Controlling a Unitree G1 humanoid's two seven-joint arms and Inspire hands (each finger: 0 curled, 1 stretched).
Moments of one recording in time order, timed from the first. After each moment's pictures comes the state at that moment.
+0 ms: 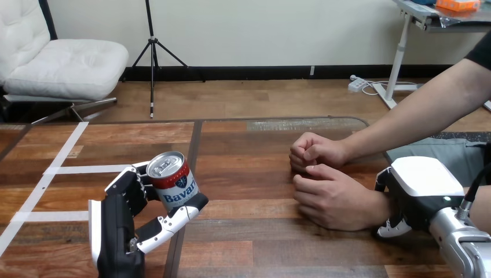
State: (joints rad) left arm 0.17 -0.04 0.05 0.31 0.12 -0.69 0.18; right arm -0.17 -0.63 0.27 0.30 -0.85 0.05 0.03
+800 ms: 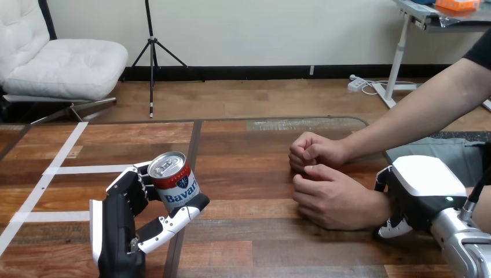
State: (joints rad) left arm 0.18 -0.04 0.05 0.31 0.13 -0.69 0.18; right arm -0.14 -0.64 0.26 0.22 -0.84 0.07 0.05
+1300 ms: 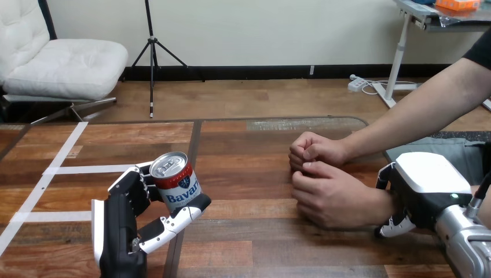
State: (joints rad) left arm 0.18 -0.04 0.05 0.31 0.13 -0.69 0.17; right arm -0.10 -0.66 0.23 0.12 -0.82 0.11 0.12
